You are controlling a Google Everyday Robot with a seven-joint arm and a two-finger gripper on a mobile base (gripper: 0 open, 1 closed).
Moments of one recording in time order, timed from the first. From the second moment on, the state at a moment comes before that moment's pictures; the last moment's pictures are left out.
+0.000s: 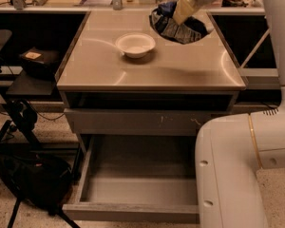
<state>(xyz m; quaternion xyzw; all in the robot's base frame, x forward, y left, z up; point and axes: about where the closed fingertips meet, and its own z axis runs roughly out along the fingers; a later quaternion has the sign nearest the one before) 0.694 -0.133 0.988 -0.38 0.88 0.08 0.29</state>
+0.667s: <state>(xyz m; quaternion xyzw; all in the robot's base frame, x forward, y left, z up) 0.630 -0.085 1.081 -0.36 0.87 0.15 0.30</state>
